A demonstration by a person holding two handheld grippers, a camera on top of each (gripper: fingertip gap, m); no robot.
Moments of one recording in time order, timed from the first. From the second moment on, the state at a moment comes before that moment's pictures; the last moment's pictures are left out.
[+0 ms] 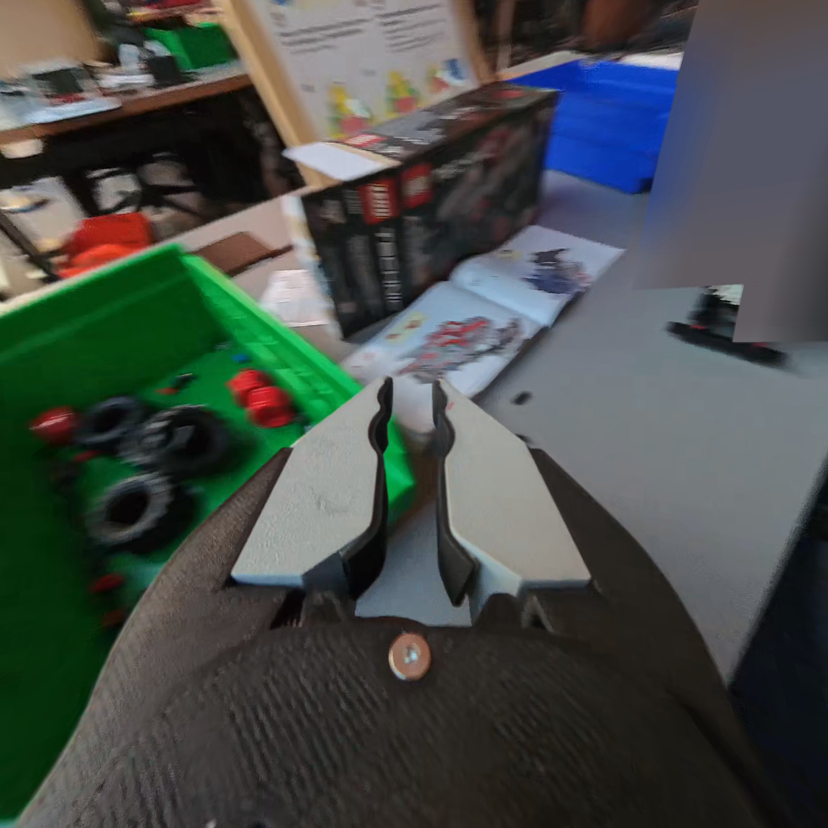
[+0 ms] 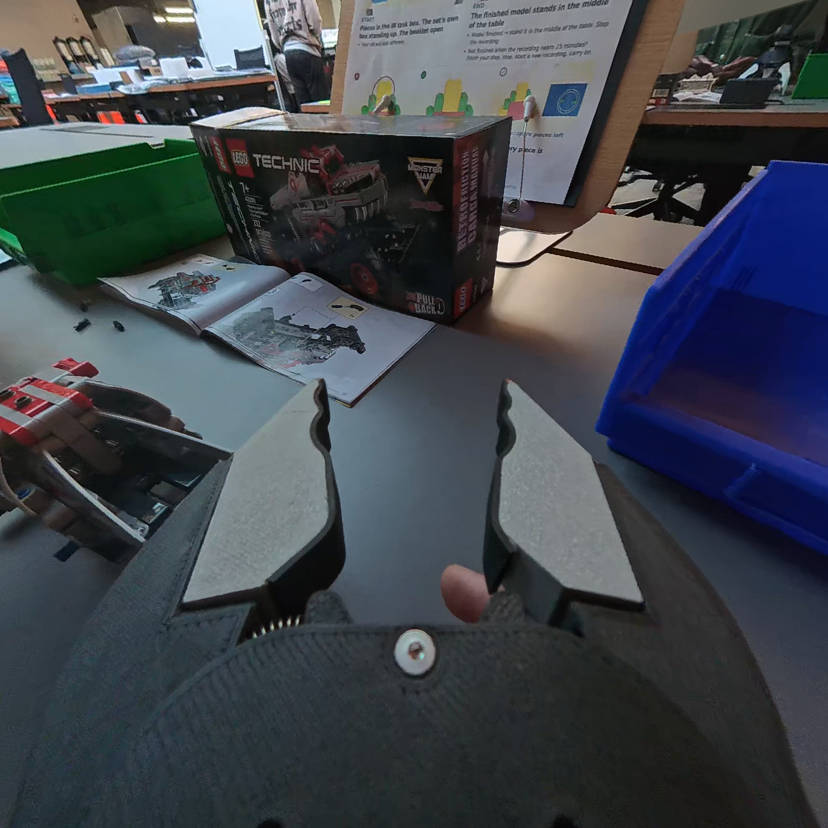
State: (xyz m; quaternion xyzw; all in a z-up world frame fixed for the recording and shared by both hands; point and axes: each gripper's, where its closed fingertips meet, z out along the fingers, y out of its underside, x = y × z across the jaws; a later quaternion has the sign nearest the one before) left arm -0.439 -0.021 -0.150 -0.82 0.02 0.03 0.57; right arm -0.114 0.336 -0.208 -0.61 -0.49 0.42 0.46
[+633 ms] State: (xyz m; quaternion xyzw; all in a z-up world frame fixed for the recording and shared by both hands) left arm -0.664 0.019 -0.224 -0.95 0.10 0.23 0.20; right arm -0.108 0.369 -0.221 -0.68 -0.43 0.37 0.47
